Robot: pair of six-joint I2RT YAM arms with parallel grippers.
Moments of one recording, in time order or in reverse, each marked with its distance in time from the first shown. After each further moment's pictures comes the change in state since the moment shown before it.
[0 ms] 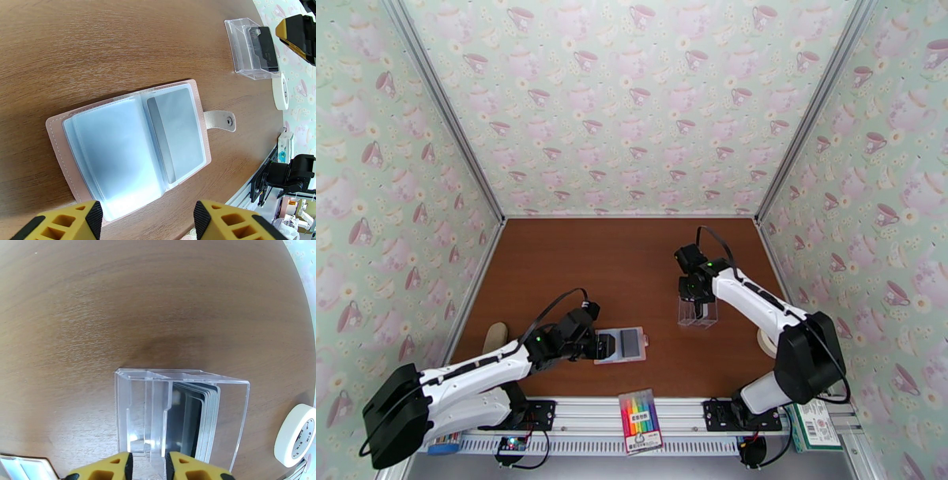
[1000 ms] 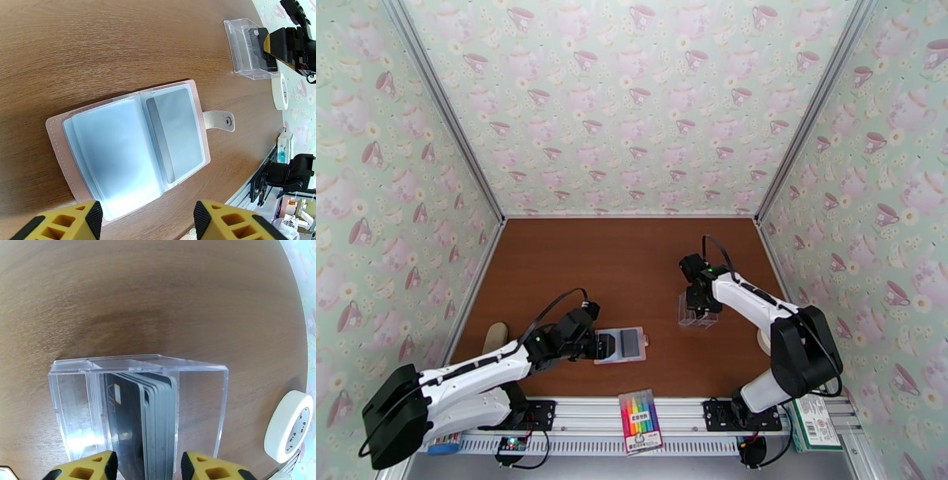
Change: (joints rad) left arm 0.000 -0.004 0.000 -0.002 0.000 0.001; right arm -0.060 0.051 -0.110 0.024 0.079 -0.014
